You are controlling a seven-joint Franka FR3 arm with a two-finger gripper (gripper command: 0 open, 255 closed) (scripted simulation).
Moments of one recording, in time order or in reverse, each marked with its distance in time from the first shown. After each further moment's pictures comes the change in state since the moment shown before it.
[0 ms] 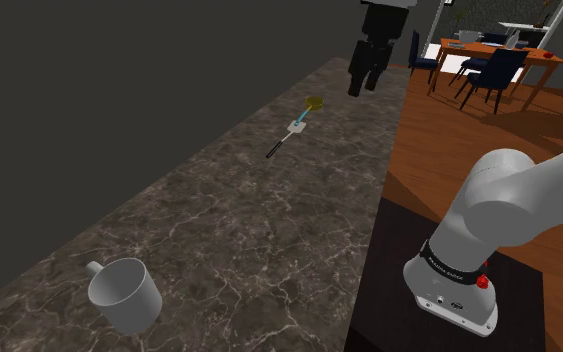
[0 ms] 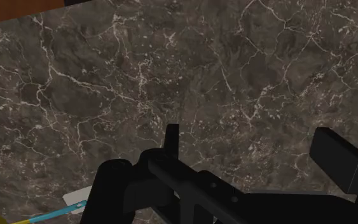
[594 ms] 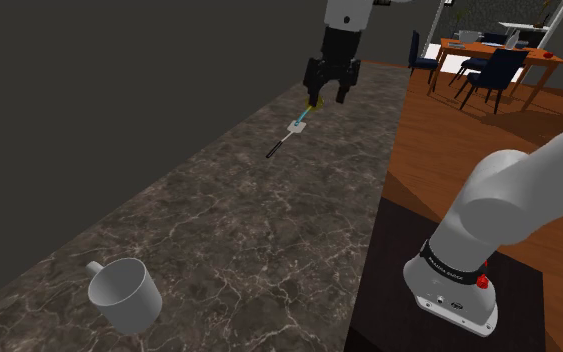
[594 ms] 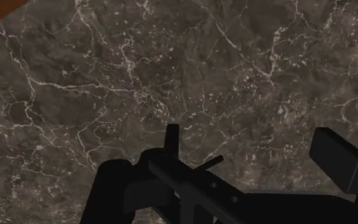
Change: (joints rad) arm -0.066 0.228 0.087 0.039 0.040 0.179 0.280
